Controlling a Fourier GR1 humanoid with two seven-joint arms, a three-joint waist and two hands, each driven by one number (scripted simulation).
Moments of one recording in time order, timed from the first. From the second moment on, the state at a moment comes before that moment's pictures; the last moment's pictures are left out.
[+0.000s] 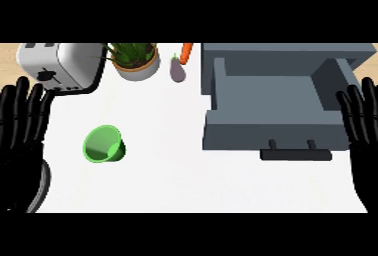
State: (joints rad) left arm -0.01 0.09 0.03 -2.10 -0.01 -0.02 0.00; right arm 0.00 -0.11 -0.02 -2.10 -0.03 0.01 0.03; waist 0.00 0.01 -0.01
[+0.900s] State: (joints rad) left arm -0.11 0.03 0.07 -1.90 0.15 -0.01 0.00; right arm -0.02 -0.07 0.03 -2.09 -0.09 0.07 0.10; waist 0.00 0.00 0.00
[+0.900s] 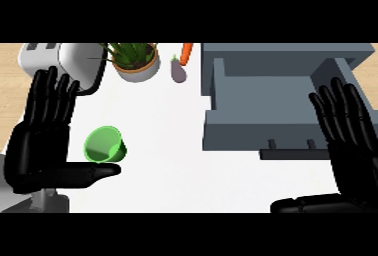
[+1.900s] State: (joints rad) left arm -0.05 0.02 0.05 -1.84 0.13 0.03 -0.03; right arm -0.07 -0.07 -0.02 -2.06 -0.11 0.09 0.11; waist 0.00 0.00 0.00
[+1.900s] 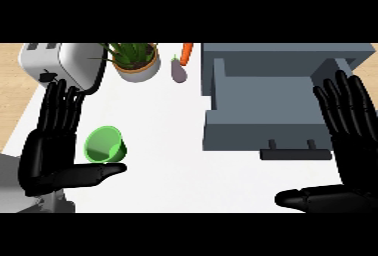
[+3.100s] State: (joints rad) left arm 0.00 0.08 0.18 -1.42 0.14 -0.05 -0.32; right arm -0.09 -0.08 -0.04 -2.05 -0.12 0.11 0.12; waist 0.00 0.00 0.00
